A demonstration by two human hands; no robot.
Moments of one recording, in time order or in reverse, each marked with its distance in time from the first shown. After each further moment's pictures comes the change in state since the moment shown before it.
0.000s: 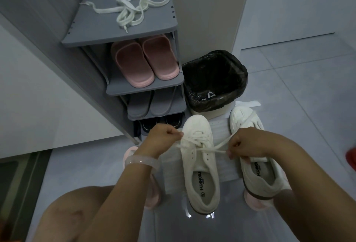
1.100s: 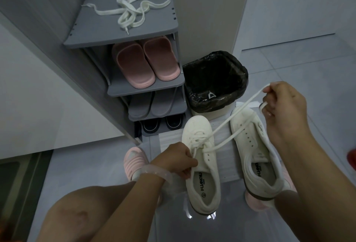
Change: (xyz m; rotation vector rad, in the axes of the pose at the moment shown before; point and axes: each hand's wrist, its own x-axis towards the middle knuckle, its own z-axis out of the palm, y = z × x) left_hand -0.016 -0.003 0.033 0.127 -0.408 -0.138; right_hand -0.014 -0.006 -0.026 1.573 1.082 -0.223
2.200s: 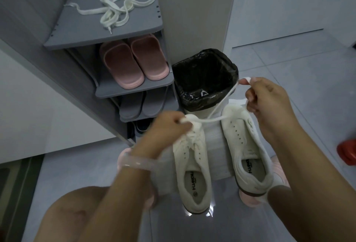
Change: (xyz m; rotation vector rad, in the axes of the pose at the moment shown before) left_hand -0.034 0.059 -0.023 -0.007 0.359 0.289; right_hand 0.000 -0.007 -0.006 -0.238 -0.183 0.016
